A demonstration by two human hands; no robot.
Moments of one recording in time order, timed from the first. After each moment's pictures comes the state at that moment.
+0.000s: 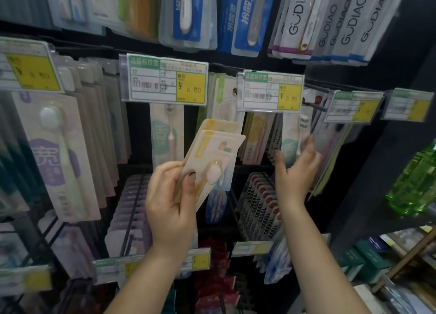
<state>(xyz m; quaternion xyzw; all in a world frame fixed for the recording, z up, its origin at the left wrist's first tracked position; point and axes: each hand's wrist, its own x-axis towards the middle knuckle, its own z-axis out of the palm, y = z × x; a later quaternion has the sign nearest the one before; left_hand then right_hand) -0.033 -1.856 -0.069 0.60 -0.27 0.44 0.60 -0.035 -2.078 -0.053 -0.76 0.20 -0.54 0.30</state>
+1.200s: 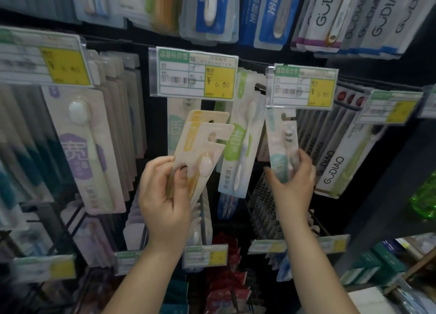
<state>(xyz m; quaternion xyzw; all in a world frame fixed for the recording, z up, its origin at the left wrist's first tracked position) -0.021 -1.829 -0.074 0.60 -0.23 0.47 0.60 -0.041 -2.037 -0.072 -0.78 0.19 -0.48 0.34</state>
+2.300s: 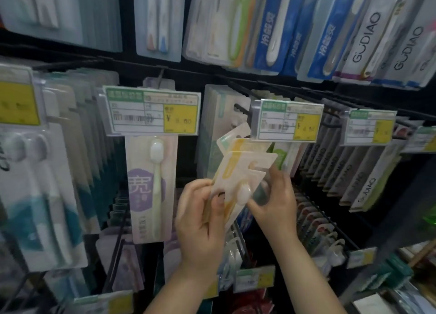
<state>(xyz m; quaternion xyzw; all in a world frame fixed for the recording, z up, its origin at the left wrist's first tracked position) -0.001 -1.781 -0.066 0.55 -0.29 0.36 0.69 -0.013 -1.928 -0.061 -0.86 0.08 -0.44 0.25</state>
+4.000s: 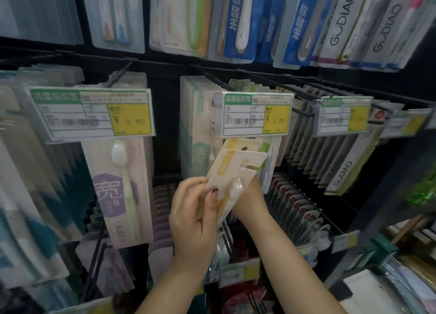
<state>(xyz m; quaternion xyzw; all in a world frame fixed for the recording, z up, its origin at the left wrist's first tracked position) 0.005 -1.802 -0.069 0.60 -0.31 0.36 0.64 0.013 -1.917 -0.052 -0.75 0.11 -0.26 0.60</state>
